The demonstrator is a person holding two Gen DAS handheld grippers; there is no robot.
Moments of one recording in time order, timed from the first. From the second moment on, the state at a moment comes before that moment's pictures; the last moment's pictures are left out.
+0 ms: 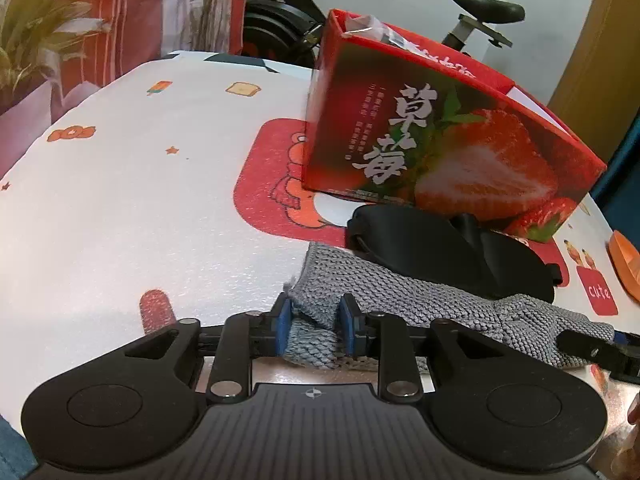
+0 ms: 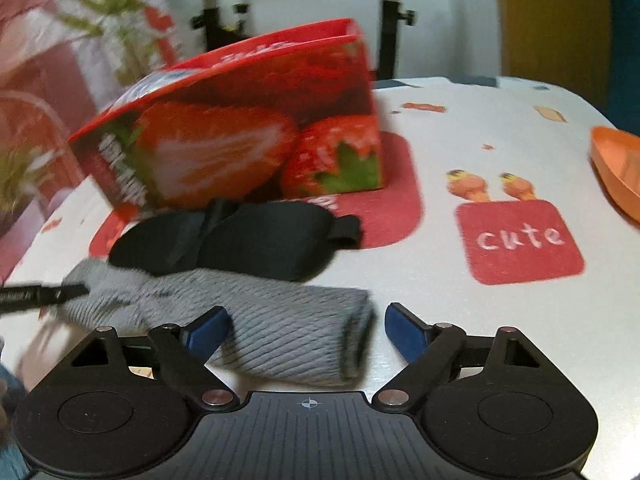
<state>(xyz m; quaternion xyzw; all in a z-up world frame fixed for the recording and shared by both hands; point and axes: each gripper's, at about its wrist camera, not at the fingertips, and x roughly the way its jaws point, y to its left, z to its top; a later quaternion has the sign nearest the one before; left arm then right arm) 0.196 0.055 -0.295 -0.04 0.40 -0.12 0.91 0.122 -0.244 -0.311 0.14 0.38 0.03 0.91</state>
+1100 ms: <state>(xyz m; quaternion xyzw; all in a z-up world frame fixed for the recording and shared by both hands) 0.180 0.049 -0.276 -0.02 0.36 -0.14 0.92 0.105 -0.238 -0.276 0.13 0.30 0.08 0.94</state>
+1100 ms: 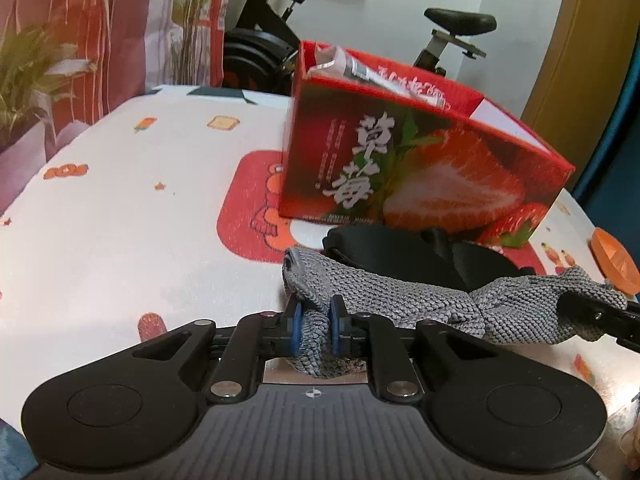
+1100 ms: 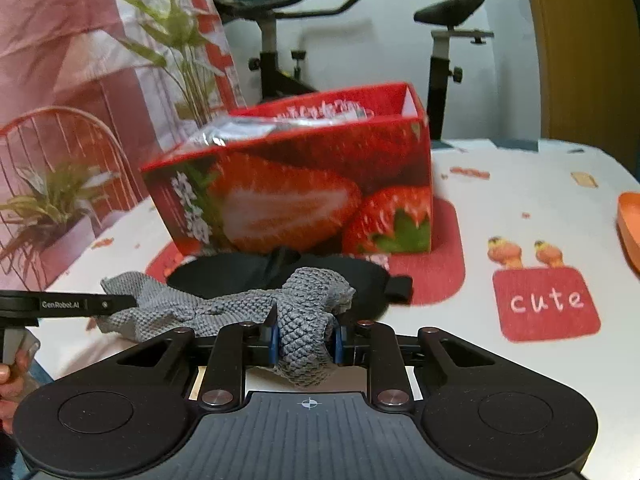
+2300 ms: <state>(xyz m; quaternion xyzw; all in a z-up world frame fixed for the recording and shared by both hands) 0.317 -0.055 -0.191 0.10 0.34 -0.19 0.91 0.279 -0.265 -0.208 0.07 0.32 0.08 0.94</state>
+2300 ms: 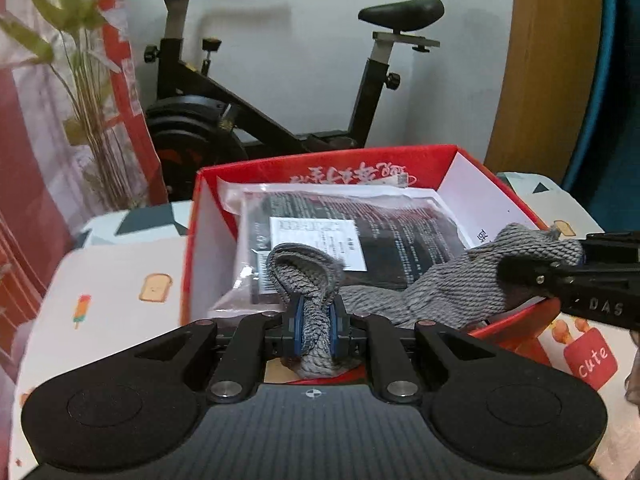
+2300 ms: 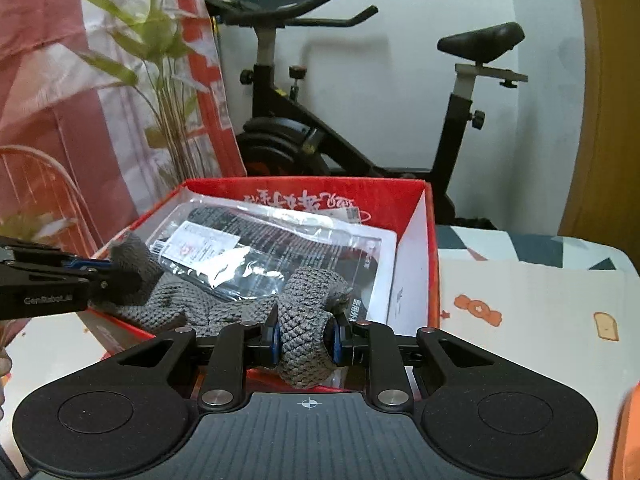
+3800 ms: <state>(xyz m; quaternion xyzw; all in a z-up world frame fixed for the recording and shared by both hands) 0.244 0.023 -0.270 -0.01 0.35 -0.18 0.92 0.178 -0.252 -0.305 0.09 0.31 -0.01 0.95</state>
